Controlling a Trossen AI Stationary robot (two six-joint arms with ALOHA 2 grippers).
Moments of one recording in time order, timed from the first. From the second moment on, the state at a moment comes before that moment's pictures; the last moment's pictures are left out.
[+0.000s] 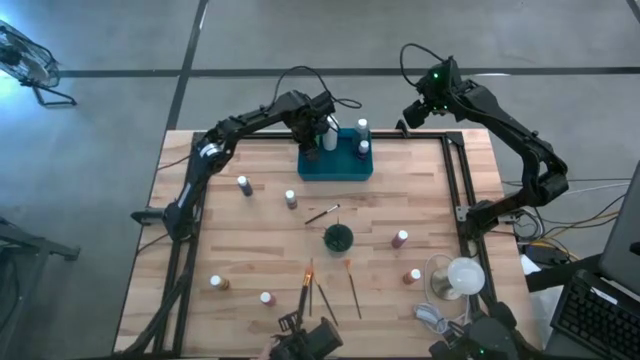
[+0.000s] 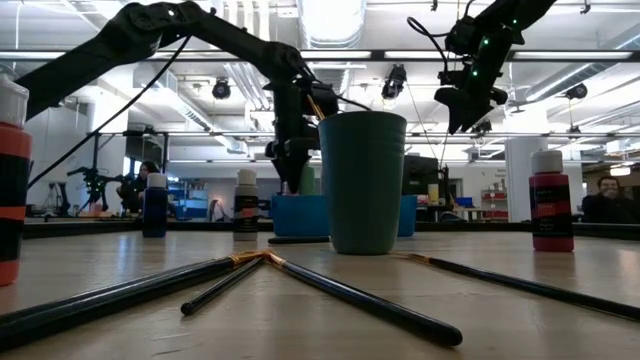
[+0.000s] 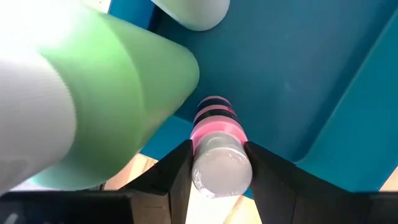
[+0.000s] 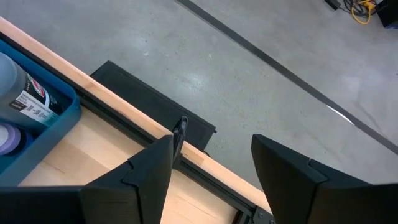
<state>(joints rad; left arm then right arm) 0.60 2.24 2.13 -1.25 -0.08 0.23 -1.02 1.41 1.30 -0.72 0.17 -0.14</state>
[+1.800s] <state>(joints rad) 0.58 1.70 1.74 -1.17 -0.14 0.21 -0.67 1.30 1.31 -1.14 0.17 -0.06</state>
